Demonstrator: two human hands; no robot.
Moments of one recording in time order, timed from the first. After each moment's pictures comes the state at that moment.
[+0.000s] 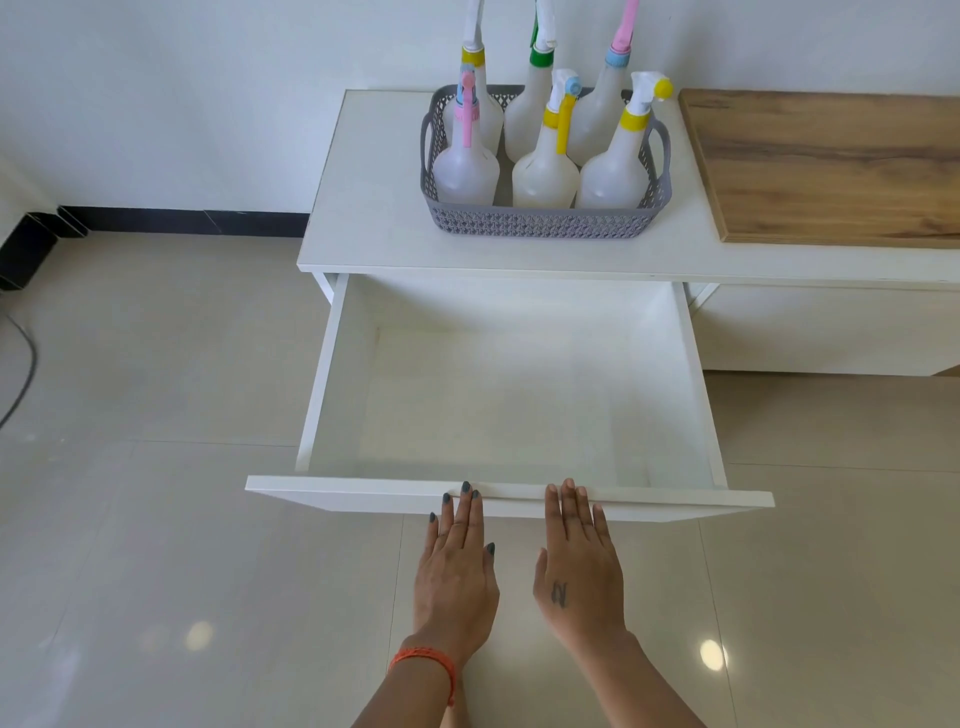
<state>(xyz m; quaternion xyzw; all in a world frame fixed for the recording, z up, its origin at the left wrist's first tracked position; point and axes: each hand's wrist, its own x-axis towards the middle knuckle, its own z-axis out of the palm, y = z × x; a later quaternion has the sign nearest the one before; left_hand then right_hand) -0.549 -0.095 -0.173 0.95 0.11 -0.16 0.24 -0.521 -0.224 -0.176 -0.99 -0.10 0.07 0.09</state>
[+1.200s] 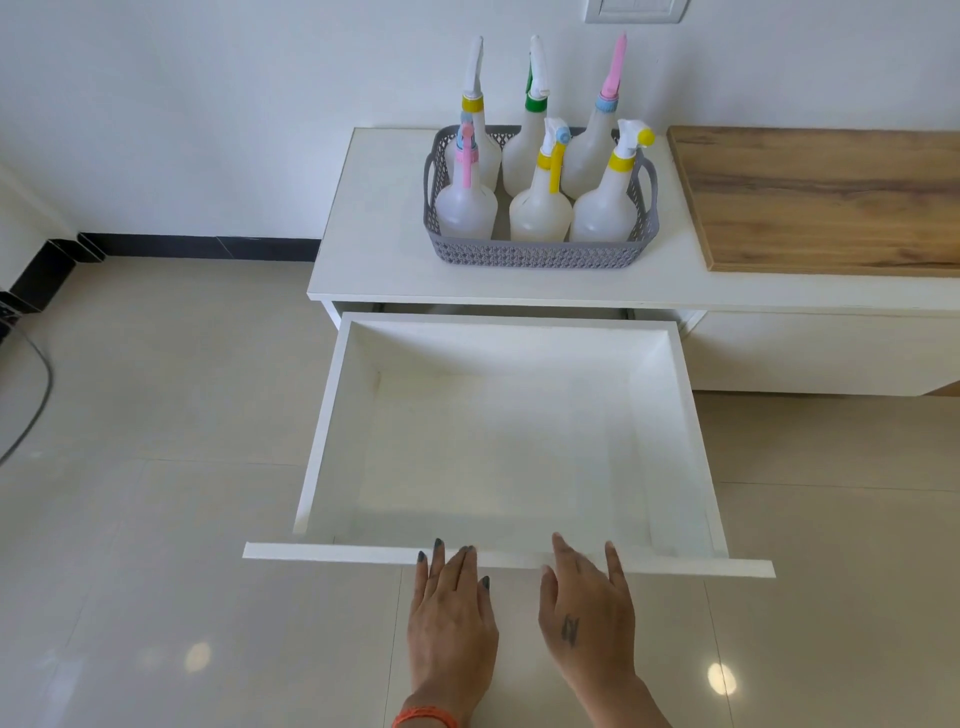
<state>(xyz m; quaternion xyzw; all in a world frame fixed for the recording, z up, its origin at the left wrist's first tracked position) -0.571 -0.105 -0.161 0.96 0.17 -0.08 0.22 -0.535 -0.234 -0.160 -0.99 -0.07 0.01 0.14</state>
